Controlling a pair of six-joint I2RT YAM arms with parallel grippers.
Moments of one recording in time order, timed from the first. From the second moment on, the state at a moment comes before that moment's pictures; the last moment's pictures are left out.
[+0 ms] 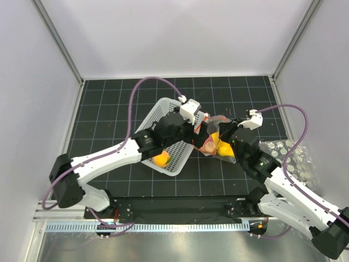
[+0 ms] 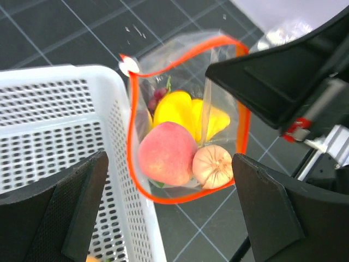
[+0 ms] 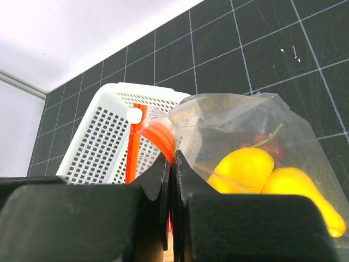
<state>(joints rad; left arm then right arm) -1.02 1.46 1.20 -0.10 -0.15 -0.28 0.67 0.78 0.64 -0.11 0.56 0.73</state>
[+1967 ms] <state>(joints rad) -0.98 1.41 1.07 -0.73 -0.34 -0.42 0.67 0.80 0.64 -0.13 0.57 0.72</state>
